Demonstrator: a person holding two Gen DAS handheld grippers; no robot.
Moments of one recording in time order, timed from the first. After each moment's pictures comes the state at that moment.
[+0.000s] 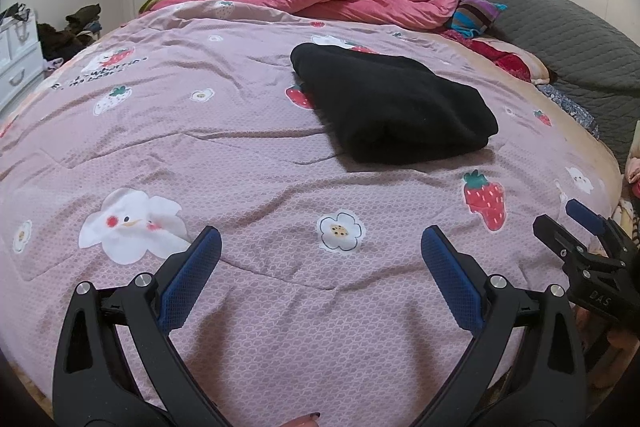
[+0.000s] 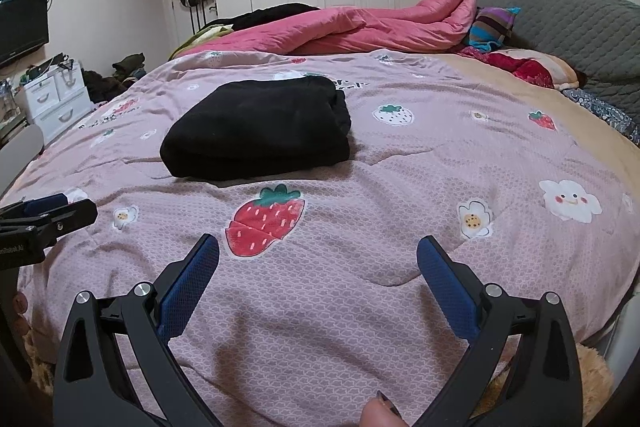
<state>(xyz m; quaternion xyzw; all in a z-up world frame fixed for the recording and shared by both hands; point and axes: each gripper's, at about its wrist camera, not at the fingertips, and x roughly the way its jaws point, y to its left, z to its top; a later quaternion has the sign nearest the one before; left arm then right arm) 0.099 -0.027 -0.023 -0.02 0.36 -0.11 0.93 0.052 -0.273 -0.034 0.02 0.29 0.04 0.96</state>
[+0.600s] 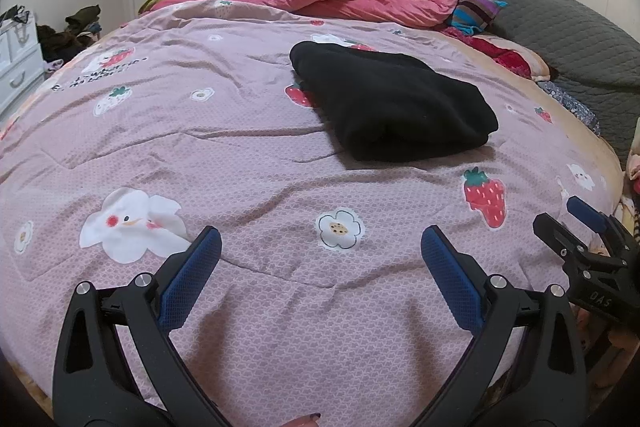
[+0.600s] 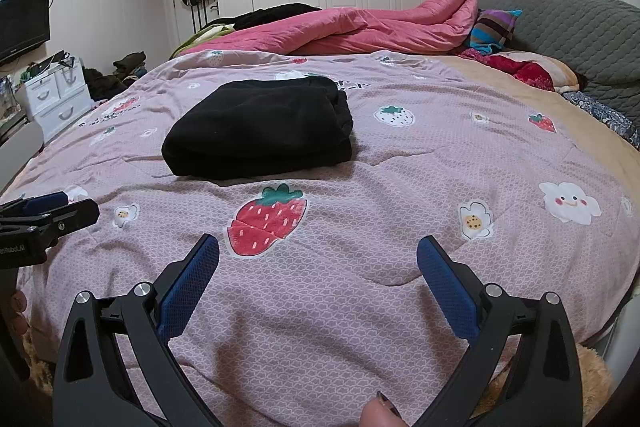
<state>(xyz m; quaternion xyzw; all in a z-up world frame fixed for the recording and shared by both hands) 0.098 -0.029 -0.022 -0.01 0.36 -0.11 0.93 0.052 -0.273 -0.035 0.02 0.29 0.04 0.96</state>
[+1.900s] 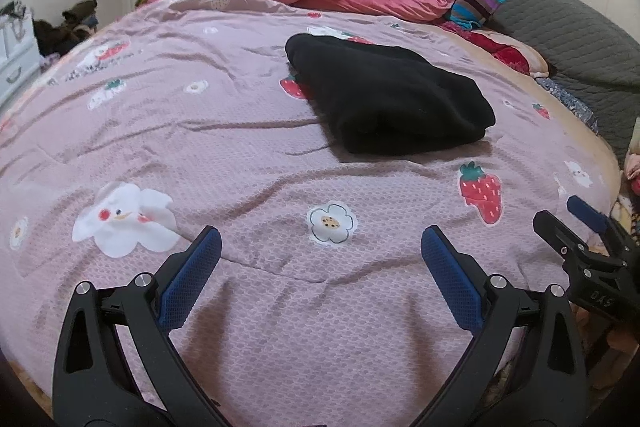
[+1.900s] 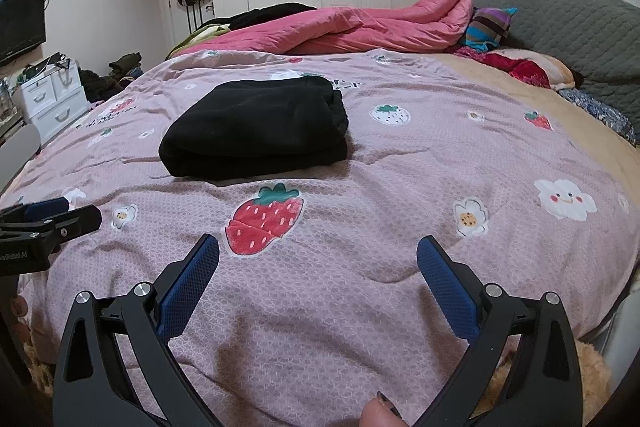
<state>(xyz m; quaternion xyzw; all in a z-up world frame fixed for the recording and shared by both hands) 0.101 -0.030 -0.025 -0.02 0.38 -0.12 0.92 0.047 -0.277 -0.029 0.03 0.30 0.03 0.95</state>
